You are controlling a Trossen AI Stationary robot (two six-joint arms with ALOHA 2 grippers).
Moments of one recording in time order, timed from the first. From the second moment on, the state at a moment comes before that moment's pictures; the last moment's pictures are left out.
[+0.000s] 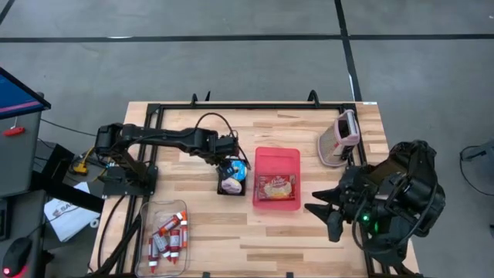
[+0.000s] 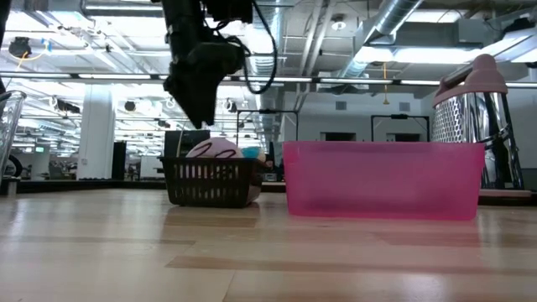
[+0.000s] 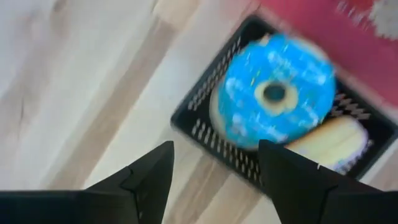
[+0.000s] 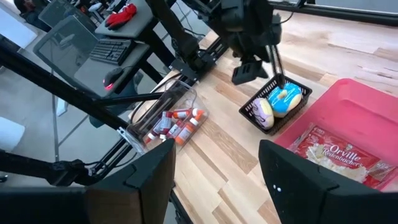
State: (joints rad) left arm 0.06 1.65 1.29 -0.94 -0.20 -0.48; right arm 0.92 1.71 2.25 -1.57 0.97 1.57
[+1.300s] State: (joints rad) left arm 0.07 1.63 1.04 -0.67 -0.06 -0.67; right arm 0.94 1.72 2.25 -1.57 1.00 1.62
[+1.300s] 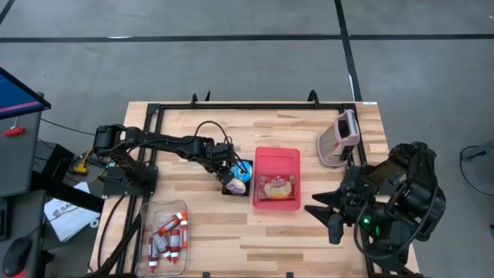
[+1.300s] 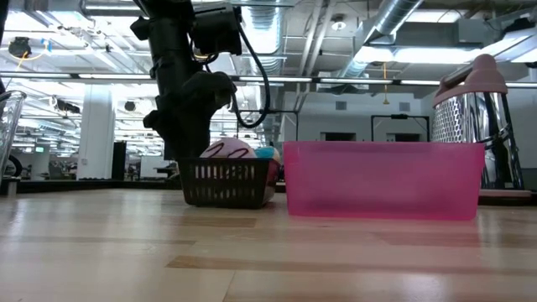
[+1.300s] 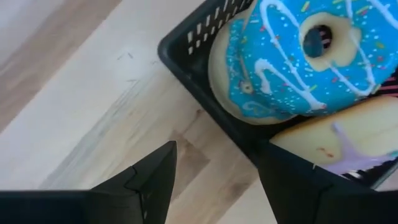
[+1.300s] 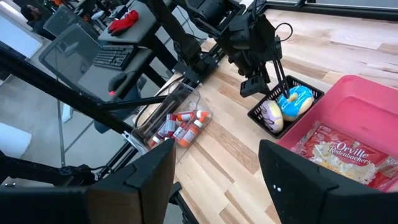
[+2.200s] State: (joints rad) left arm 0.01 1.63 1.03 -0.72 -0.06 -0.69; right arm 0.94 1.72 2.25 -1.57 1.00 1.62
